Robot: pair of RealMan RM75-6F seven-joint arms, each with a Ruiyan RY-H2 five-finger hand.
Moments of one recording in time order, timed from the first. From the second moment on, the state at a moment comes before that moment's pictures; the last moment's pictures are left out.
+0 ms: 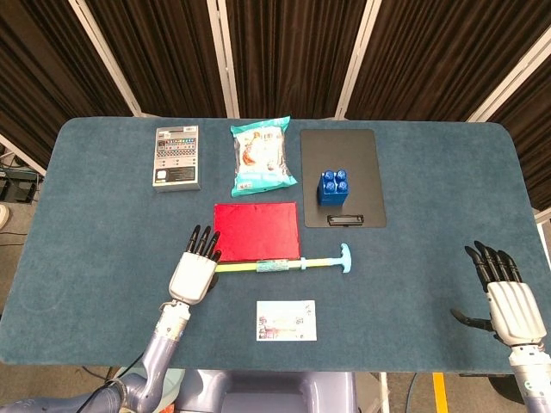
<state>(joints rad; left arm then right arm) -0.46 -2.02 -0.17 -1.08 1.50 1.25 0.72 0.11 -1.10 0.04 -1.59 -1.53 1.42 0.08</state>
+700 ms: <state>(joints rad) -0.48 -2.06 -0.13 -1.01 1.51 1.28 0.71 0.12 -1.10 0.04 -1.58 -1.52 1.41 0.08</state>
